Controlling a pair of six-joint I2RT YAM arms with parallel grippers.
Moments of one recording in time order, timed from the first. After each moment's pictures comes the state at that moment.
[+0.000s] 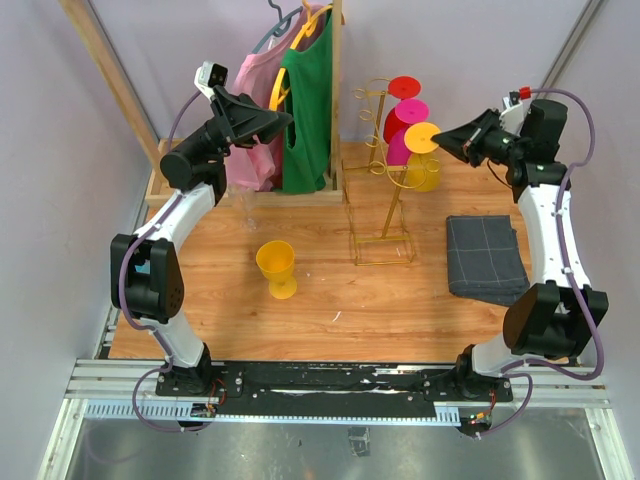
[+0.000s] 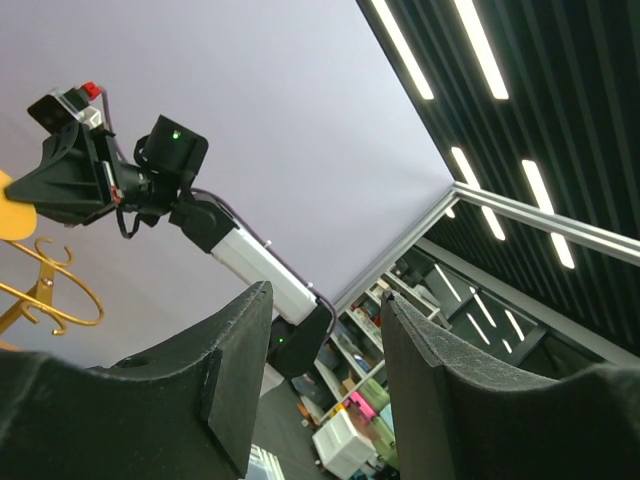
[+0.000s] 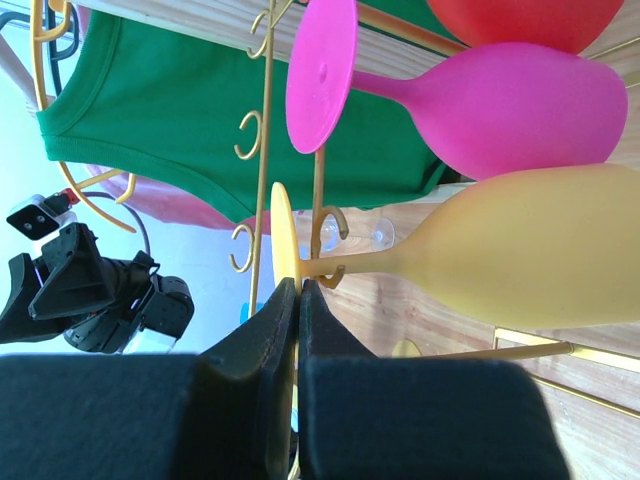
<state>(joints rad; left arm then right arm) -0.16 1.72 1.38 1.52 0.88 -2.10 -0.13 1.50 1.51 -0.32 -0.84 0.91</state>
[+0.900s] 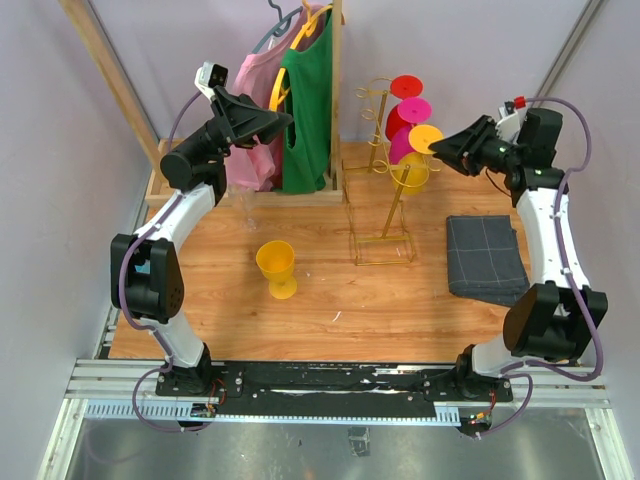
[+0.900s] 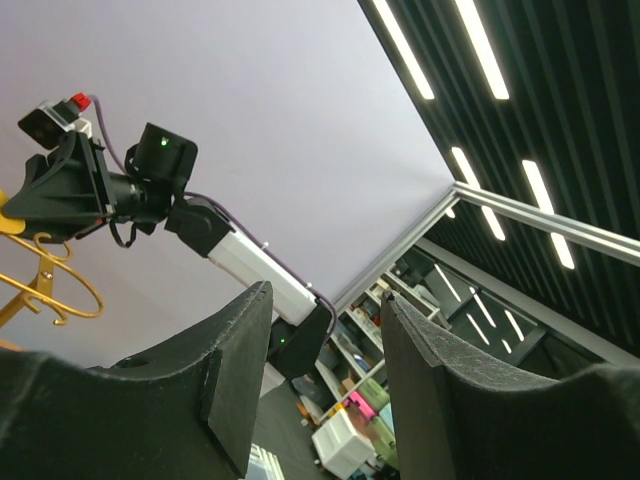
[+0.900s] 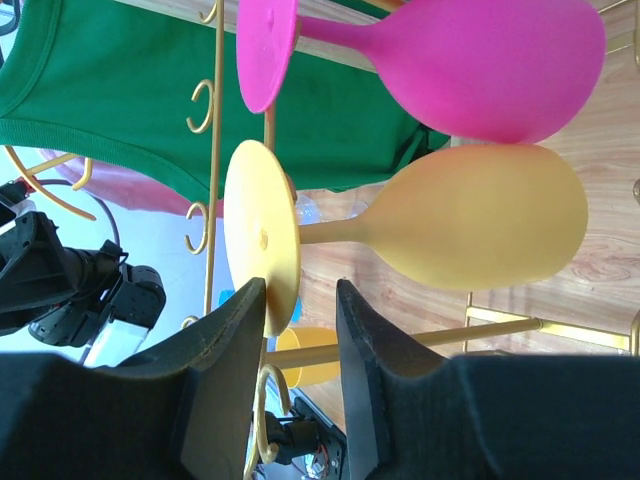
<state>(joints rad) -0.16 1.72 1.38 1.52 0.88 -2.10 -0.14 1.50 1.46 -0.35 -0.84 0.83</state>
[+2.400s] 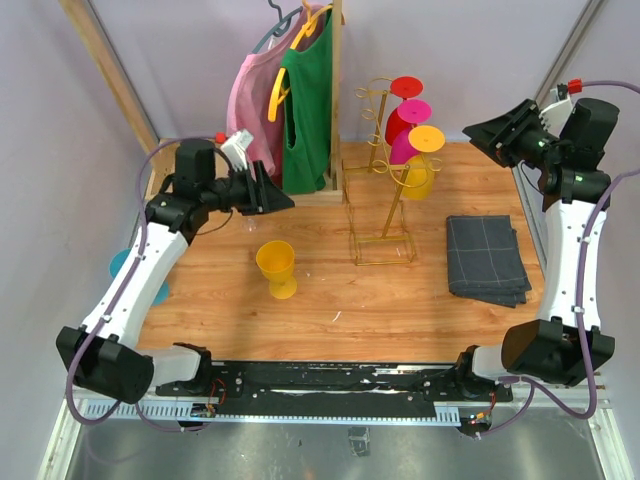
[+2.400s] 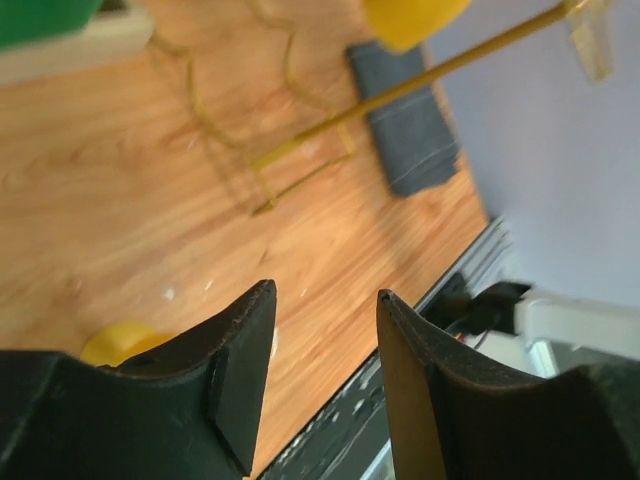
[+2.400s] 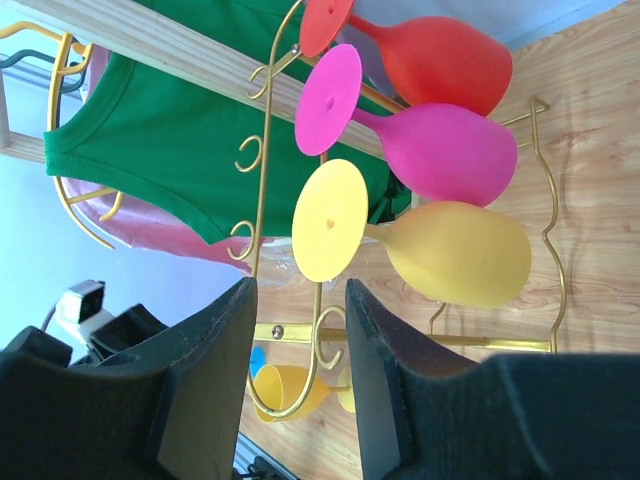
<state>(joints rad) -0.24 1.25 1.28 -0.46 0.66 -0.50 -0.26 1.37 1.61 -0.53 -0.75 0.74</state>
